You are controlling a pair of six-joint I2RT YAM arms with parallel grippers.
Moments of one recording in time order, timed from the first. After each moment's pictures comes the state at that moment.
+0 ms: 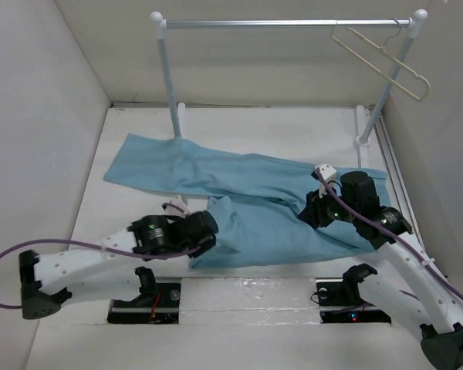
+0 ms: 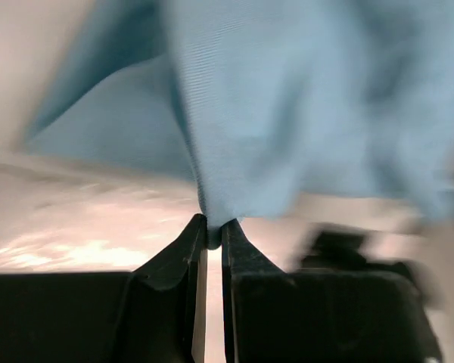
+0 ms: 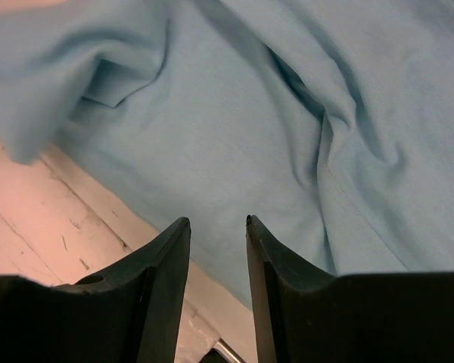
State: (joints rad) left arm -1.21 0.96 0.82 -1.07 -0.33 -1.67; right arm 0.41 0.78 0.78 -0.68 -0.38 0.02
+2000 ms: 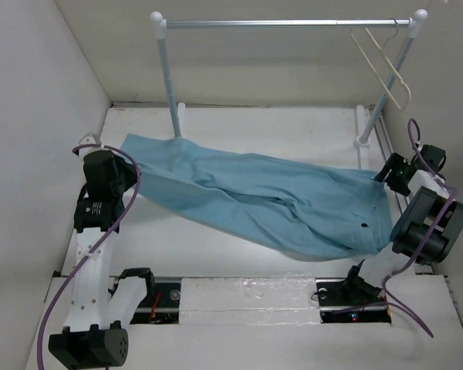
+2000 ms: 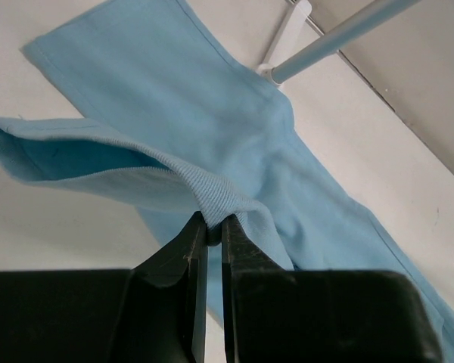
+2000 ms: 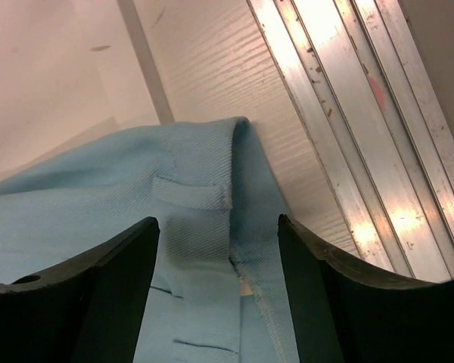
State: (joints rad) left arm 0.05 0.84 0.96 -0.58 -0.12 -0.63; right arm -0.58 1.61 1.03 -0.29 -0.28 0.08
